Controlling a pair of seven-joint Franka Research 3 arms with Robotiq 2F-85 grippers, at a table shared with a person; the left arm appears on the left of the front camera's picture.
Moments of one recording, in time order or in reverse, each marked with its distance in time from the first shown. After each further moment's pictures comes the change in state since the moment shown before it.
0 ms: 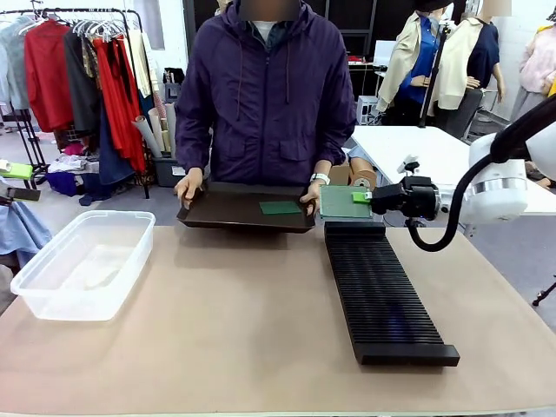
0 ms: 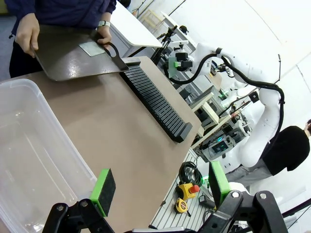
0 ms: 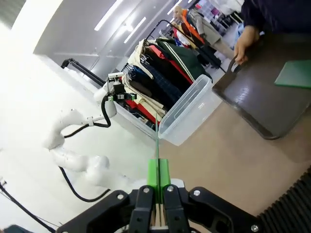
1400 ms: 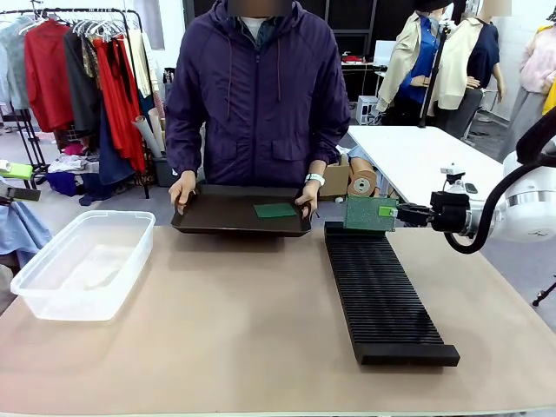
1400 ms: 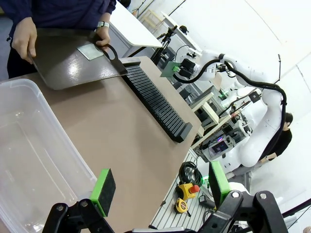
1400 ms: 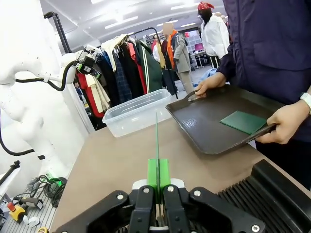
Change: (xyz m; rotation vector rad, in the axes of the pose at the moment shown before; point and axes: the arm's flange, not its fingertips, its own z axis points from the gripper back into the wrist) left arm 0.000 0.000 0.000 0.000 0.000 0.000; right arm -0.031 0.006 0.058 -0.182 -0.042 0.551
